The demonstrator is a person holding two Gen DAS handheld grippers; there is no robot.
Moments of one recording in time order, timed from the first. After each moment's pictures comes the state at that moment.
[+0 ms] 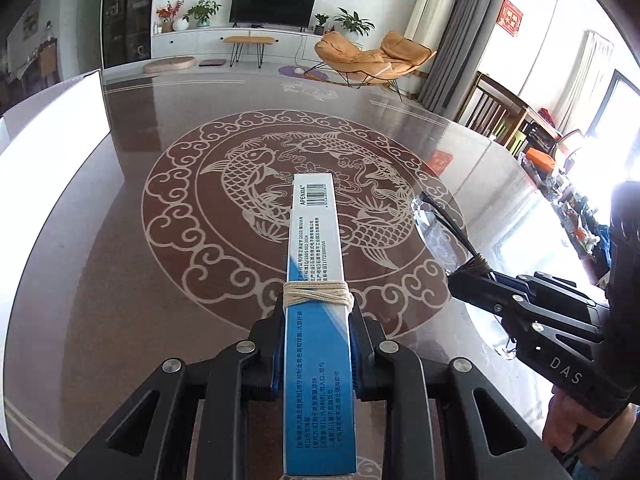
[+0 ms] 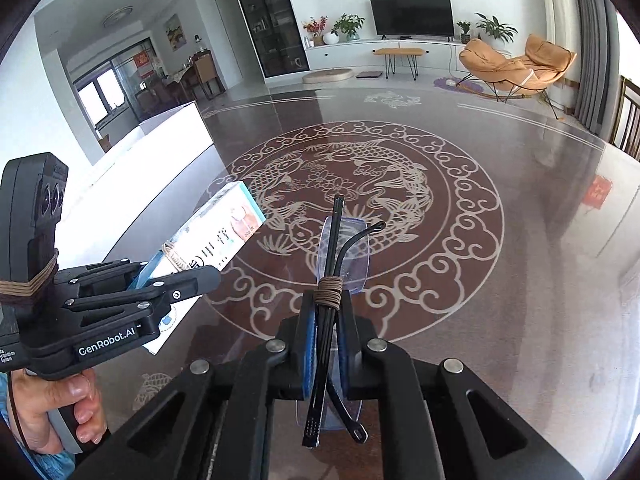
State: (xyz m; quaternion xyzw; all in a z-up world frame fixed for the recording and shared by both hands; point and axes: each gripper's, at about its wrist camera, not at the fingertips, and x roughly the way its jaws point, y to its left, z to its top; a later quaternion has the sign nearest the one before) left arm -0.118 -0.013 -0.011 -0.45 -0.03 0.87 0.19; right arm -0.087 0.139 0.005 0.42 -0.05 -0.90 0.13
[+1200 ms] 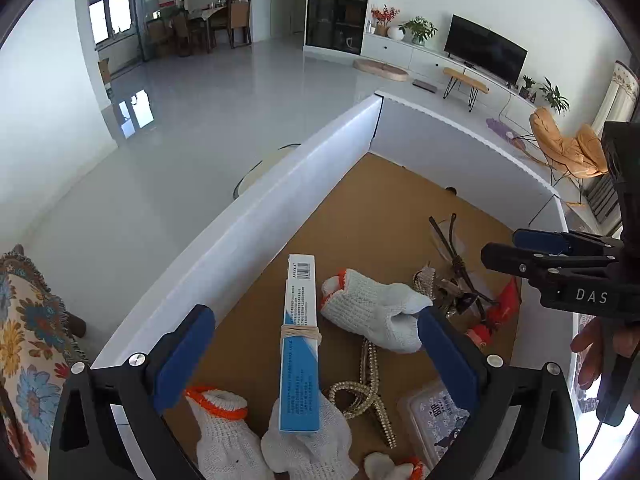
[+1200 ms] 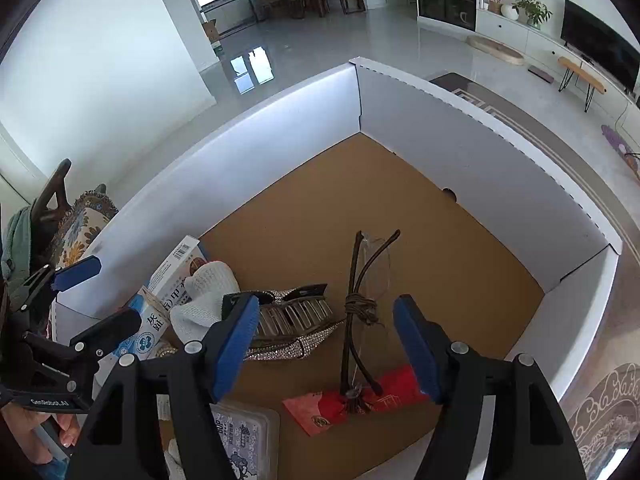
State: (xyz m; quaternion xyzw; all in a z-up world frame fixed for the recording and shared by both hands) left arm -0.171 -0.455 0.044 -0.45 -0.10 0.88 -0.12; right arm -0.337 -0.345 0.037 0.50 0.09 -0.80 0.32
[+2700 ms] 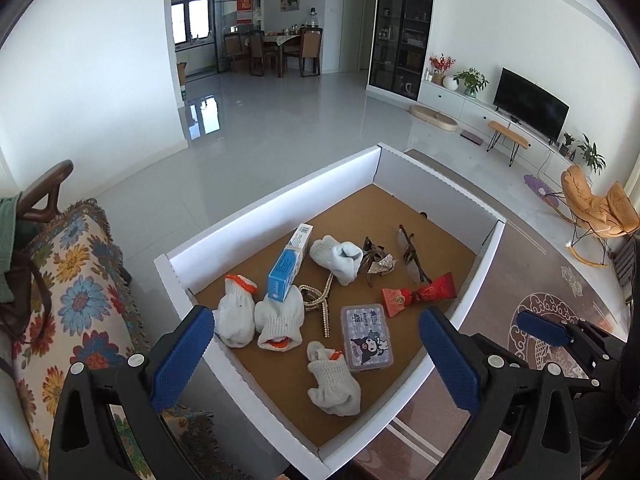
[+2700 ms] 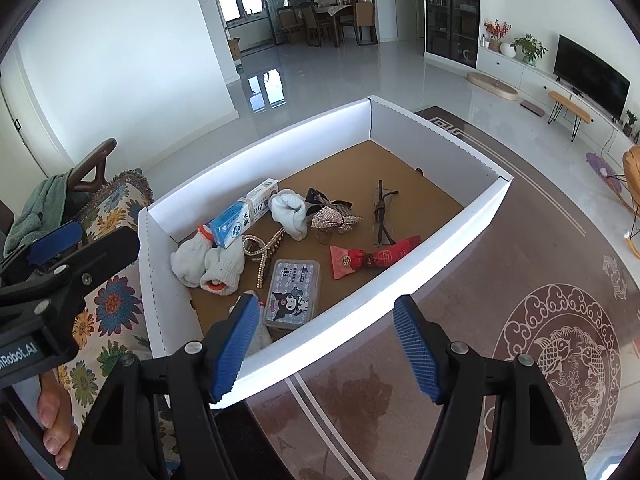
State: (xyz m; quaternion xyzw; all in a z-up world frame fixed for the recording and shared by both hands) left arm -0.038 -0.357 0.147 -0.40 -0.14 0.87 -0.25; right arm -0.160 -0.245 0.134 0.45 0.11 -0.82 0.33
